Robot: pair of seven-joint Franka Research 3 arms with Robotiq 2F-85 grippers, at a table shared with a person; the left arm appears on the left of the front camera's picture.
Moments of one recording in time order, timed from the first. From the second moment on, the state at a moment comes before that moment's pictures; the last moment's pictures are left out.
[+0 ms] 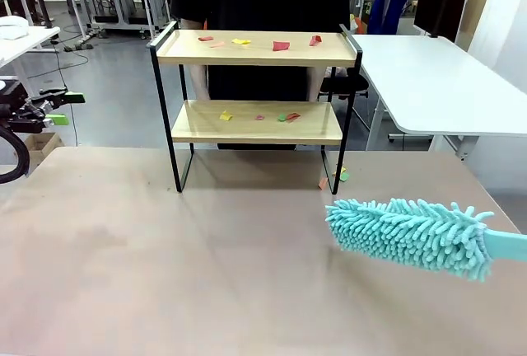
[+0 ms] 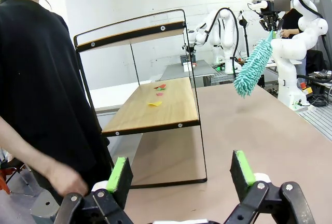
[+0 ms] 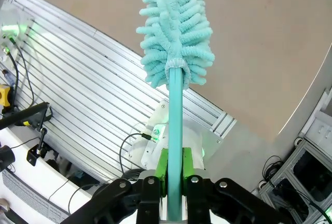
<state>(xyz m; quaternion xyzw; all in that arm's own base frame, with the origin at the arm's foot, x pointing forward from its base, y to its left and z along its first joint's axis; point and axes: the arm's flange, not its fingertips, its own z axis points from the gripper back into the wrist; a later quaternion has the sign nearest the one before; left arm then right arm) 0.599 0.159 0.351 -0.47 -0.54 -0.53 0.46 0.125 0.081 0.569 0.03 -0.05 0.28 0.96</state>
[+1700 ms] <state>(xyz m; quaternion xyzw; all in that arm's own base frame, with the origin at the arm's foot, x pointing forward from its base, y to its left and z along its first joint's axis) 0.599 0.159 0.351 -0.47 -0.54 -0.53 0.46 0.126 0.082 0.568 0.03 -0.05 0.28 0.96</state>
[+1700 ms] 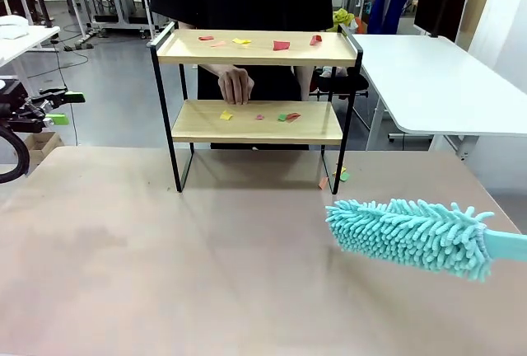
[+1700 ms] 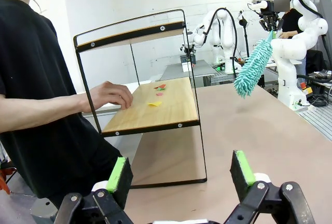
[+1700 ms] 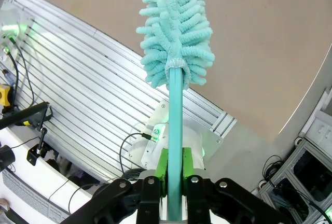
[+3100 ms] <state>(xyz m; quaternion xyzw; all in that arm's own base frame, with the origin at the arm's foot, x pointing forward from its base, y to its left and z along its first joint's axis) 0.599 0.159 0.351 -0.47 -0.54 -0.53 0.46 0.144 0.142 0.599 0.12 -0.05 0.34 0.93</state>
